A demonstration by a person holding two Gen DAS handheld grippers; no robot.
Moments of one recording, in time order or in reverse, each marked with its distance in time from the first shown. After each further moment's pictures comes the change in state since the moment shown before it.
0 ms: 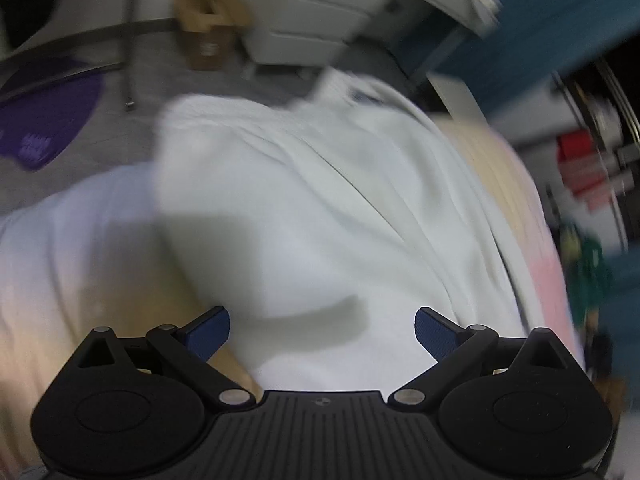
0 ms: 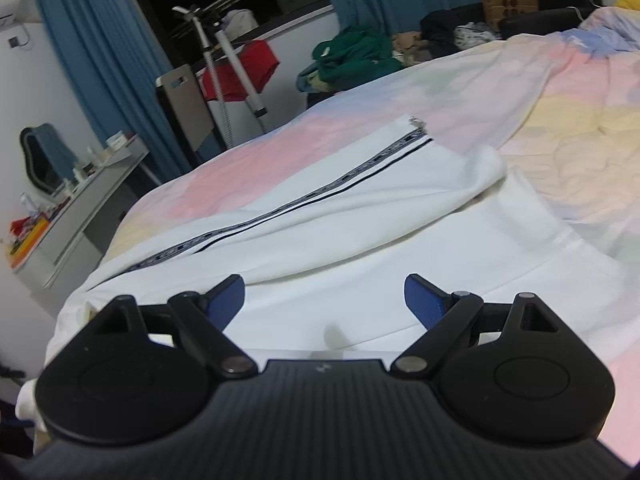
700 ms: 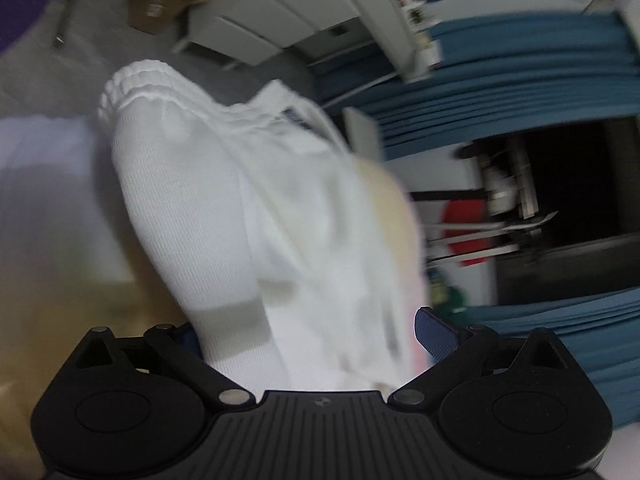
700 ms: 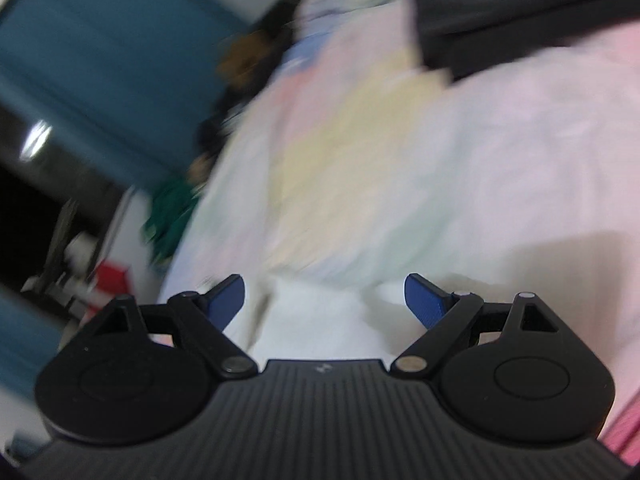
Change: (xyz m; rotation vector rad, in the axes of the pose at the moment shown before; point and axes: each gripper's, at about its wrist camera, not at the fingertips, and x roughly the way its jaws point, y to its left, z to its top) left arm 0.010 0.028 0.002 -0.167 -0.025 -0.498; right arm -0.080 -0.179 -0.009 0.808 -0.314 -0.333
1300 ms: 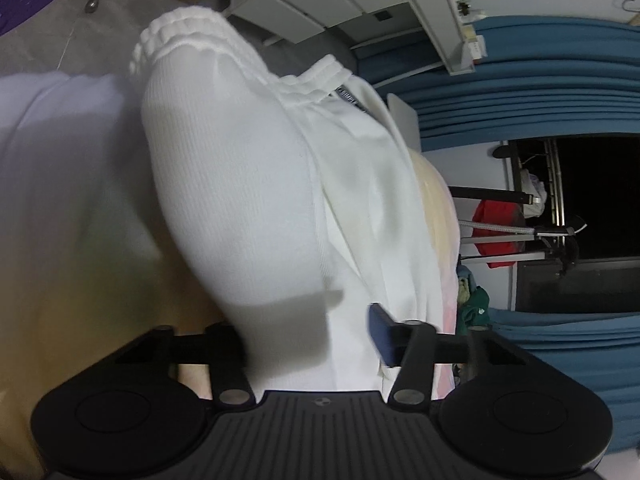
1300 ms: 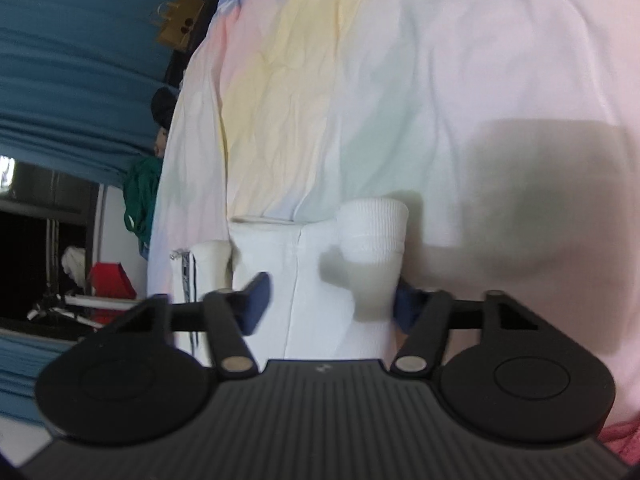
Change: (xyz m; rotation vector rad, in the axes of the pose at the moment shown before) left arm 0.064 0.019 0.014 -0.075 0.054 0.119; right arm 0.063 -0.017 -0.027 0.185 0.226 -0.017
